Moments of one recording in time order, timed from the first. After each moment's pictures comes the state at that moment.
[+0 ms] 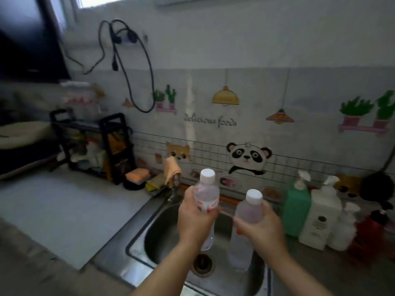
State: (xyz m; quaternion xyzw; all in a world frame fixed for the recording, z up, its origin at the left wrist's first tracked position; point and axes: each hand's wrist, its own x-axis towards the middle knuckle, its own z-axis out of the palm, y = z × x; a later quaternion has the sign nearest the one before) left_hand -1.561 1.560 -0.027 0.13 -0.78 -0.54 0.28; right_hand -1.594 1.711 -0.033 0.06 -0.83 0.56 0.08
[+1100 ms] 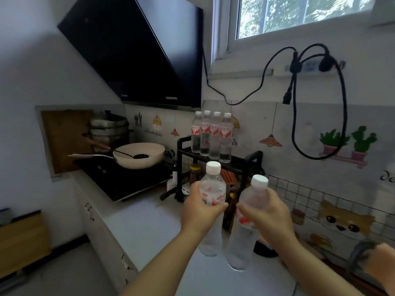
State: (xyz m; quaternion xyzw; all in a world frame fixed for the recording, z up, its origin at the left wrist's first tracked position) left_hand -1.520 1.010 0.039 0.21 -0.77 -0.48 0.36; right_hand -1.605 1.146 0.043 0.27 -0.77 0.57 0.03
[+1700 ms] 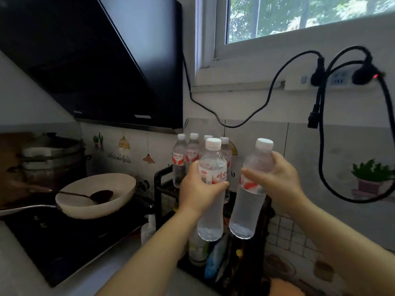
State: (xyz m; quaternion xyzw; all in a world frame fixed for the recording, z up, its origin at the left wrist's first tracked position) left_hand -1.705 0.843 0.129 0.10 -0.77 -0.51 0.38; right_hand -1.778 0.998 0.160 0.28 -0.75 0.58 0.14
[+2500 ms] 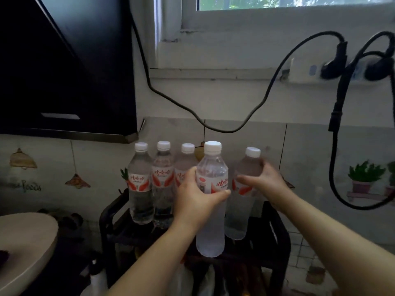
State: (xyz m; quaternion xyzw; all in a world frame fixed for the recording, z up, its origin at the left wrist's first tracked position) left_hand -1.847 0.749 0.126 -0.07 -0.76 -0.59 0.27; right_hand -1.927 0.924 0.144 0.09 -0.81 0.56 0.13
